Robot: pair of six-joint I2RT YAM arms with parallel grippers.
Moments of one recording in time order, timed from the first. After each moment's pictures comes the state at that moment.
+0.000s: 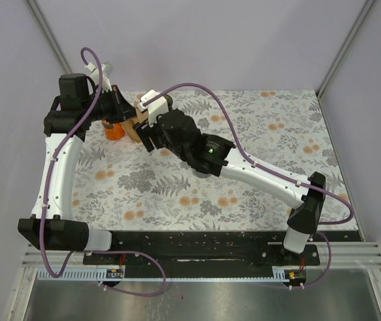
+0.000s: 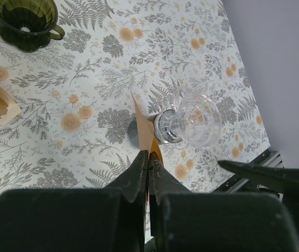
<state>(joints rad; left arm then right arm) -0.02 1.37 1.64 -0.81 0.62 -0.29 1.10 1.76 1.84 -0.29 0.37 -0.01</state>
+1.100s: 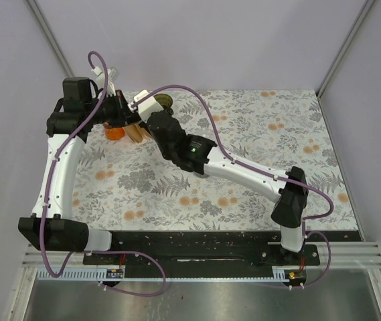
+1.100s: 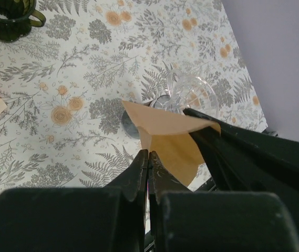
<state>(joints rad) -0.03 1.36 1.60 -0.81 0.69 -0.25 1.11 1.90 1.90 -0.17 0.71 -0.23</state>
